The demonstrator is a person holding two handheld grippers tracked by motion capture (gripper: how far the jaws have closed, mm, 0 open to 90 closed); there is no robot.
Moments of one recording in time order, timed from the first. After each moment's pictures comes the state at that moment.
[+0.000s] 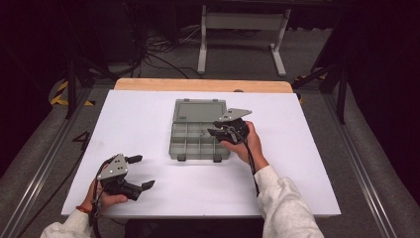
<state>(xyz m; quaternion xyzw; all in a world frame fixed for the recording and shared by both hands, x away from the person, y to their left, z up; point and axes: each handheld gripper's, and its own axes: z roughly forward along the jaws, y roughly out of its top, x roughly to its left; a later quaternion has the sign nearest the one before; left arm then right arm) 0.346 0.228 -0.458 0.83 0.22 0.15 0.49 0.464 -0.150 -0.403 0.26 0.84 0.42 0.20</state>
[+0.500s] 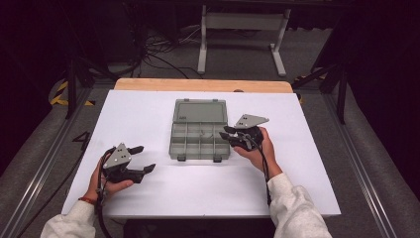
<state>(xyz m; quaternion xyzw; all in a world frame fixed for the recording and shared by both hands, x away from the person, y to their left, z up) 0.375 0.223 -0.449 0.83 0.25 0.20 0.46 0.443 -0.188 -0.404 0.26 0.83 0.44 0.21</state>
